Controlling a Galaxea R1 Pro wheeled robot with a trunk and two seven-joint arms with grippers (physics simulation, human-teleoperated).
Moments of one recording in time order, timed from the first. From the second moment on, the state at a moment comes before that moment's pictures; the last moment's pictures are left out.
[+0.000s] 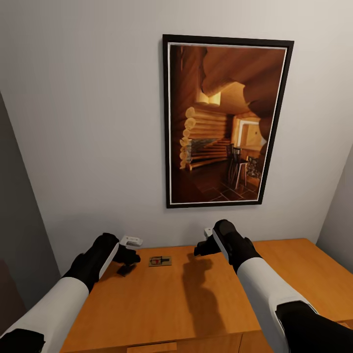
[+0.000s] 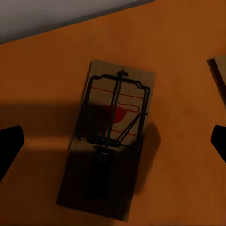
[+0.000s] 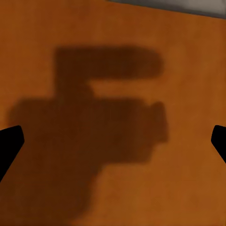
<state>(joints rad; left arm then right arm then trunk) -0.78 0.05 -0.19 -0.76 -0.01 0.95 -0.20 -0.92 0.13 0.10 -0.63 0.14 1.04 0.21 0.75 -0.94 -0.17</state>
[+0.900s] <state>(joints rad) -0.78 0.06 -0.20 -0.76 -0.01 0.95 -0.20 -0.92 0.13 0.10 -0.63 0.14 1.04 0.21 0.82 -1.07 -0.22</state>
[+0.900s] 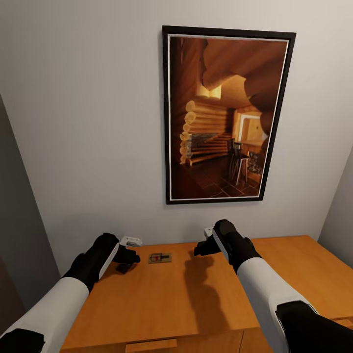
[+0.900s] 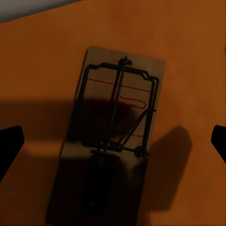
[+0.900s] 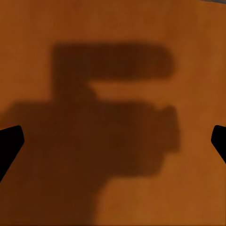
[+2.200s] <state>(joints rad) -0.78 0.06 -0.20 -0.76 -0.01 0.95 -0.20 -0.92 0.13 0.10 -0.63 0.14 1.04 0.21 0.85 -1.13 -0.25</state>
